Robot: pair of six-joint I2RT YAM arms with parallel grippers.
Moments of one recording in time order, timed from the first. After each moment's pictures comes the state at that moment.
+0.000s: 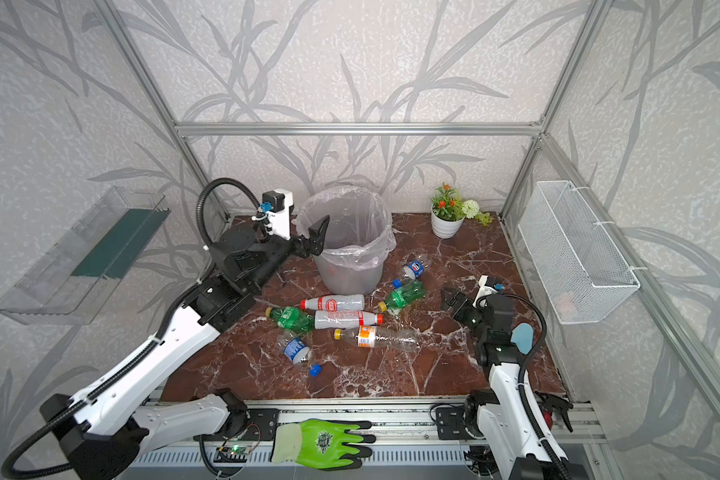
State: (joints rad) left arm -0.62 1.08 1.15 -0.07 -0.25 -0.10; right arm -0.11 0.80 0.34 -0.01 -0.36 0.59
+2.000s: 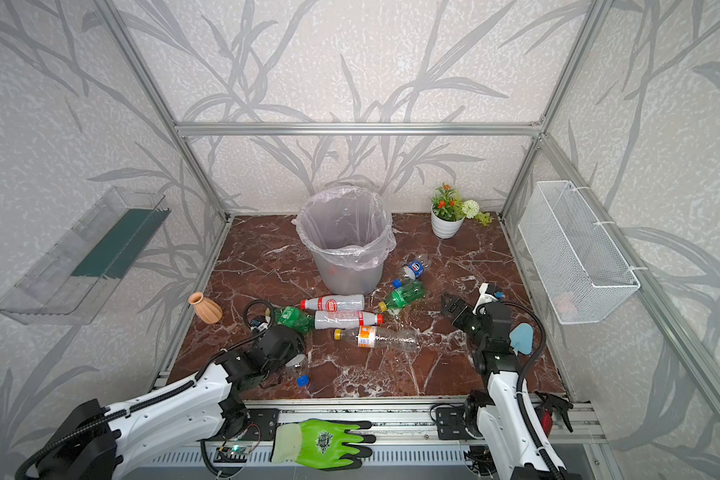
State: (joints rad) left arm -0.73 0.93 0.28 -0.32 -0.35 -1.26; right arm -0.11 0.74 0.26 0.00 -0.34 0.62
